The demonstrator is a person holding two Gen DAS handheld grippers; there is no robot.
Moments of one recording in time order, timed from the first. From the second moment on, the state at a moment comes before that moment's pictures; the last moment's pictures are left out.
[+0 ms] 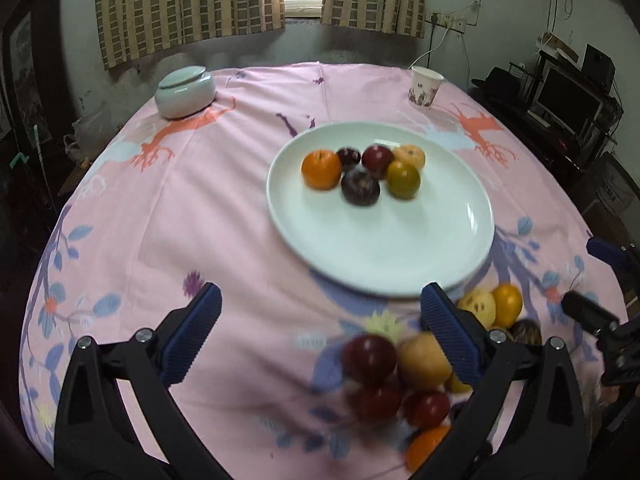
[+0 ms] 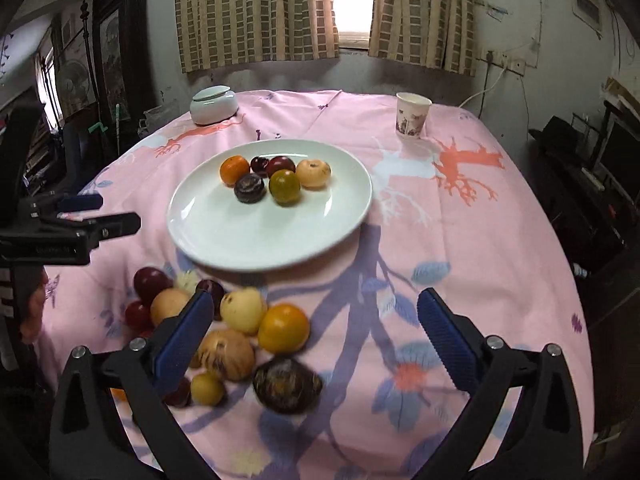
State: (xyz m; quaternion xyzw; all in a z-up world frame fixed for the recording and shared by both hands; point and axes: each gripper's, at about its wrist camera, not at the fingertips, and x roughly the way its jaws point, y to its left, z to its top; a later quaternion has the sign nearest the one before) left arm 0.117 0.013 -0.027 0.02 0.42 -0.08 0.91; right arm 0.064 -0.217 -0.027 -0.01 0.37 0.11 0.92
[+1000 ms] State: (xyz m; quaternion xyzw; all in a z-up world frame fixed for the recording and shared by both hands) left arm 0.013 -0.008 -0.066 0.04 0.45 -0.14 0.88; right arm 0.038 -0.209 -0.086 0.03 0.45 0.14 0.88
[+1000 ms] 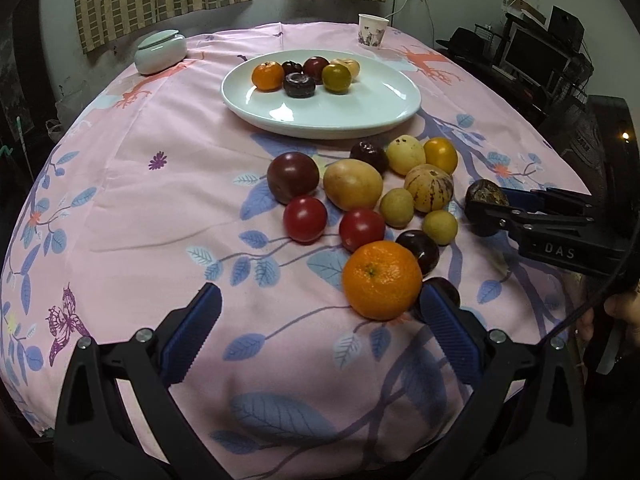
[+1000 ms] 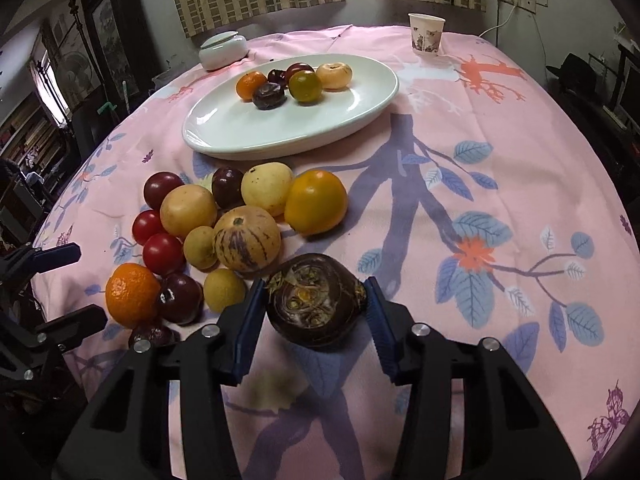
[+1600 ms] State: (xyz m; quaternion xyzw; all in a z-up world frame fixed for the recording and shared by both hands) left arm 0.030 -0.015 -0.090 -0.08 0.49 -0.19 0.85; right arm 0.015 -0.211 -0.080 0.05 0.44 0.16 0.88
